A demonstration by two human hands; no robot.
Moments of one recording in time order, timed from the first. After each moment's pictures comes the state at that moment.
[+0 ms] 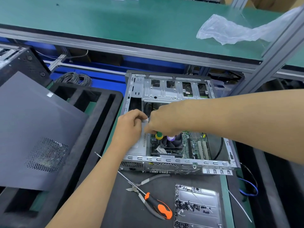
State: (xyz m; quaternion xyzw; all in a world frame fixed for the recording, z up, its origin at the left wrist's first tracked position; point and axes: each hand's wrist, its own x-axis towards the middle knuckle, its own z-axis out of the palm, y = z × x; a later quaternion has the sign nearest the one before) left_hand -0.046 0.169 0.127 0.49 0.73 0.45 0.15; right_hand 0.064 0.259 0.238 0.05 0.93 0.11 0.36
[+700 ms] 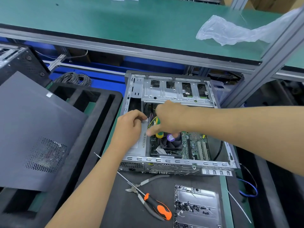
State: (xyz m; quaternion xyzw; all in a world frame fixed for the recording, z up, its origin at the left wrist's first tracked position) left_hand -0.046 0.169 0.128 0.49 0.73 0.45 0.15; right_hand 0.071 0.264 0.226 0.33 0.90 -0.10 0.25
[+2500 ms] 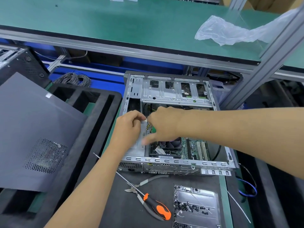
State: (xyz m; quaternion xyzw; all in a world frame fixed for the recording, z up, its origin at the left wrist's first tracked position) left_hand -0.044 0.169 0.129 0.49 0.74 0.45 0.15; right_hand 0.075 0.250 0.239 0.24 0.92 -0.05 0.30
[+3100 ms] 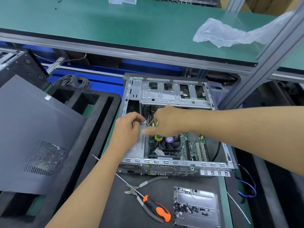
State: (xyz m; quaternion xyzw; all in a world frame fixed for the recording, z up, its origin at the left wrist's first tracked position) left_hand -0.045 0.170 0.127 0.49 0.73 0.46 0.15; right_hand 0.078 0.260 0.234 0.31 0.90 -0.12 0.28
